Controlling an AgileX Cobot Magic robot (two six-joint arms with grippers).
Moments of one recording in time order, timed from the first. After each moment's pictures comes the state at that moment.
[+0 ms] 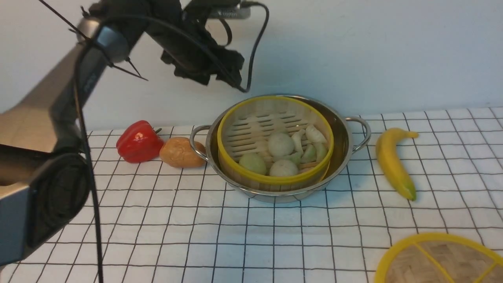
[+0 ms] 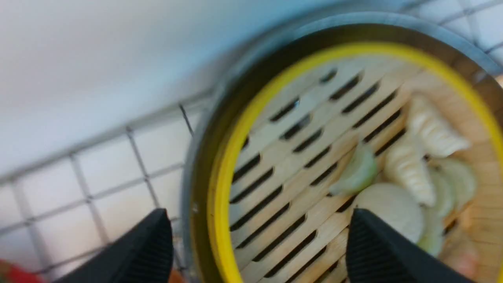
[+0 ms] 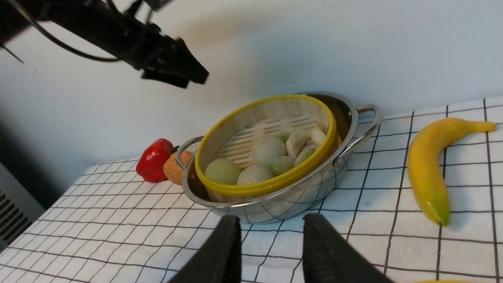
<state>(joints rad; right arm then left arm) 0.08 0.16 -0.22 0.94 0.54 -0.44 -0.23 2.26 -2.43 -0.19 1.23 0.15</state>
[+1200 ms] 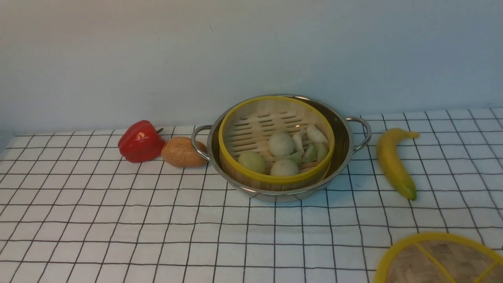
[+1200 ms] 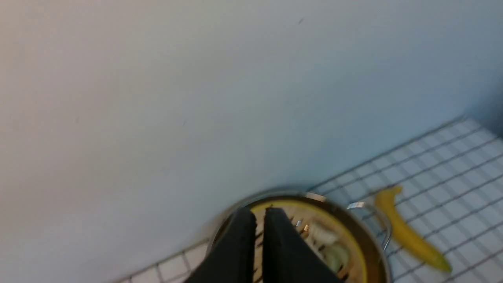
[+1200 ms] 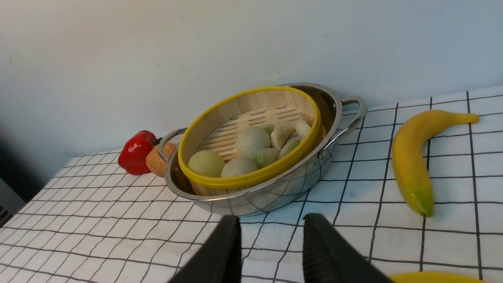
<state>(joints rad) 0.08 0.22 -0.22 0.94 0.51 -0.46 -0.23 1.59 -2.16 -0.22 1.20 0.22</state>
